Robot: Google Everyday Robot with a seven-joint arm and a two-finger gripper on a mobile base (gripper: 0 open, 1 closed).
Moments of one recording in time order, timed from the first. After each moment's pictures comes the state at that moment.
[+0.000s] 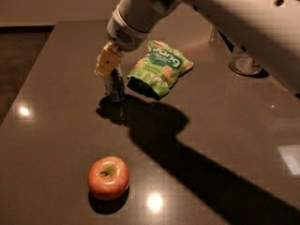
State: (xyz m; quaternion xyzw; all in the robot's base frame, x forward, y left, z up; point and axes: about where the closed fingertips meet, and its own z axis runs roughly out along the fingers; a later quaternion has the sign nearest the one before) arm 0.575 0.090 0.941 -0.58 0.75 0.15 0.27
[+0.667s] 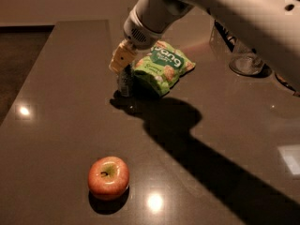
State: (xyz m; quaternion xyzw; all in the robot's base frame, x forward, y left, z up) arm 0.606 0.048 0.931 -0.54 0.78 0.13 0.28
